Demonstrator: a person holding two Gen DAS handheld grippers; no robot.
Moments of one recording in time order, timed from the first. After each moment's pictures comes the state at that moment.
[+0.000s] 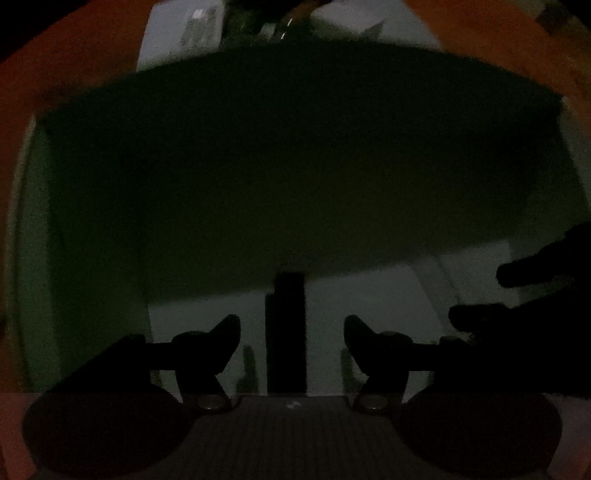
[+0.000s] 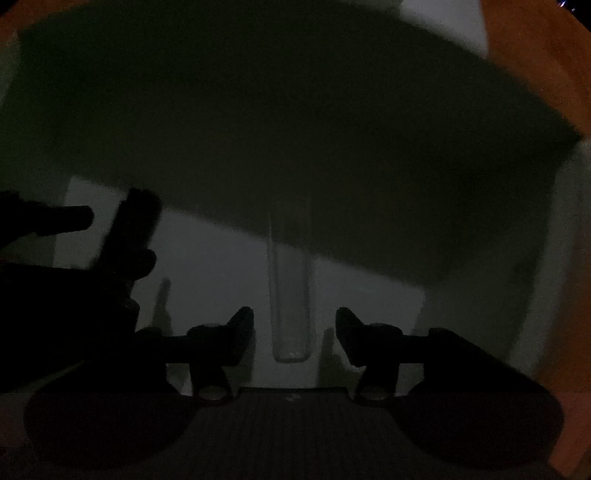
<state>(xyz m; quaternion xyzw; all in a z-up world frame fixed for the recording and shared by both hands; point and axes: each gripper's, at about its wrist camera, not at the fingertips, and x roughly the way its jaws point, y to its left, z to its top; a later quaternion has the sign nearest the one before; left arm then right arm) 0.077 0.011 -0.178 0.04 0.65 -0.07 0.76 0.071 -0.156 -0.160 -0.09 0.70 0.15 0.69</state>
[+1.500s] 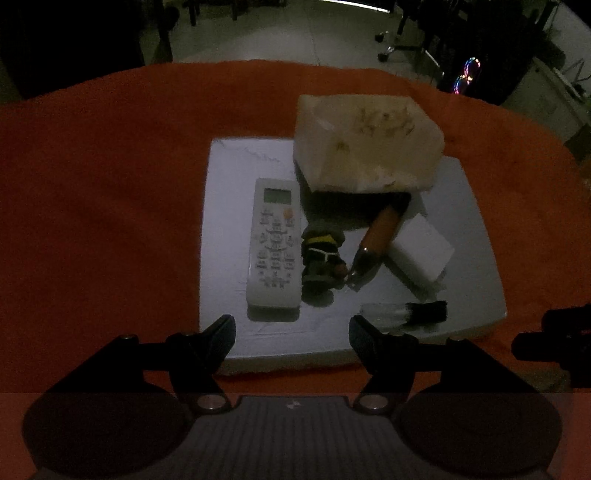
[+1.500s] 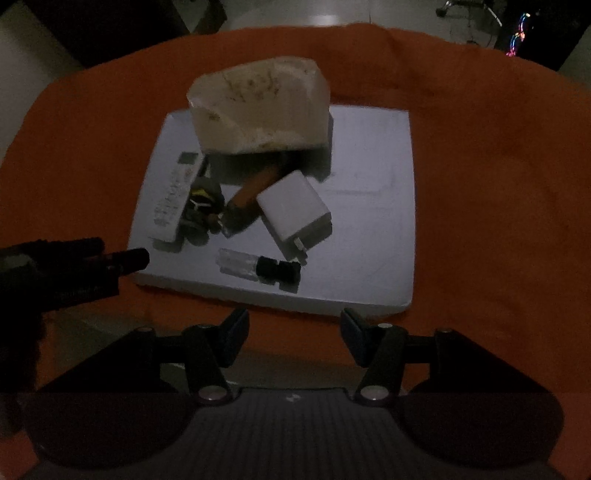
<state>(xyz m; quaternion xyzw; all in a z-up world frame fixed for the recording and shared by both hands) 0.249 0.059 -0.136 -0.01 0.58 -0.03 0.82 0.227 -0.185 -0.075 0.02 0.63 0.15 0.76</state>
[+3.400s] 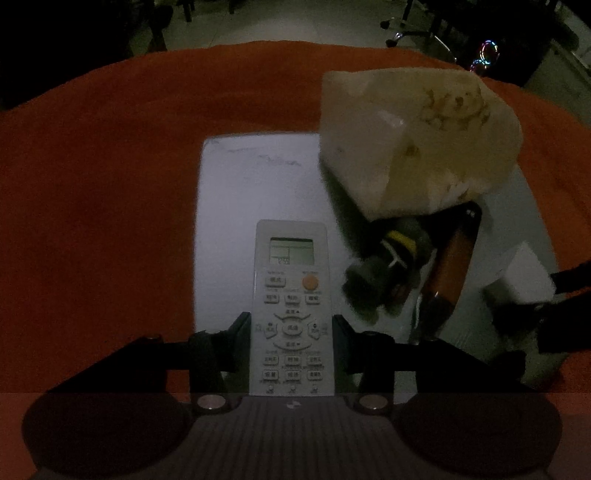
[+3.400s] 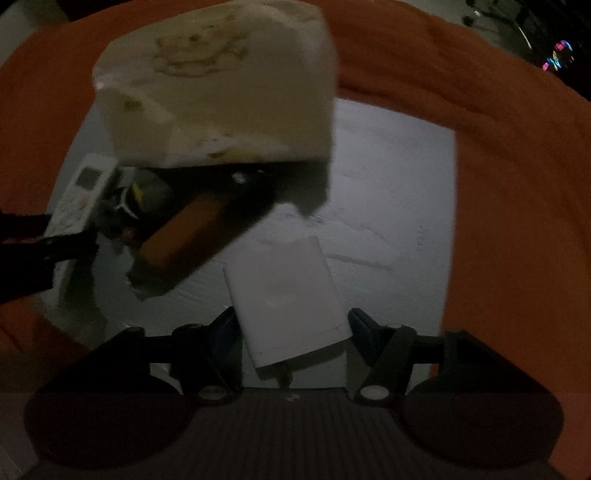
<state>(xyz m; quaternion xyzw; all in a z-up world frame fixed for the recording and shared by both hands) 0.301 0.075 -0.206 0.02 0.58 -0.02 0.81 0.317 -0.155 -0.173 -0.06 0.63 0.16 0.76</state>
